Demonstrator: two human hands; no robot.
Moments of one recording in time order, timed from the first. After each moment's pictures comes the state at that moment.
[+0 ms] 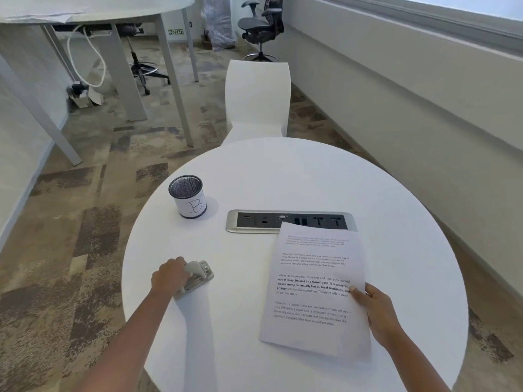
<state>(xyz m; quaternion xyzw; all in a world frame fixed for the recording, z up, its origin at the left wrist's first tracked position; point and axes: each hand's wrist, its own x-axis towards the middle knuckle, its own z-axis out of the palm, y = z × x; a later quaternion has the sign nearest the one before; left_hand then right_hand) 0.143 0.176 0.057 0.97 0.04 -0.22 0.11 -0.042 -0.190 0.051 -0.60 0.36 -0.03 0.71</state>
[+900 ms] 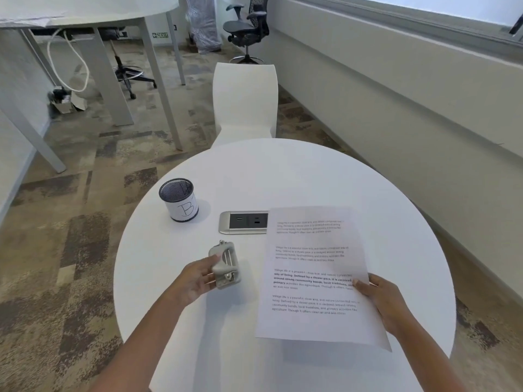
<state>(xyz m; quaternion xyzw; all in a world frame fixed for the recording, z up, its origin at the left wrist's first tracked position) 0.120 0.129 0.075 0.57 0.19 -0.36 0.72 -0.049 -0.197 0.090 -0.60 0.39 -0.01 0.70</state>
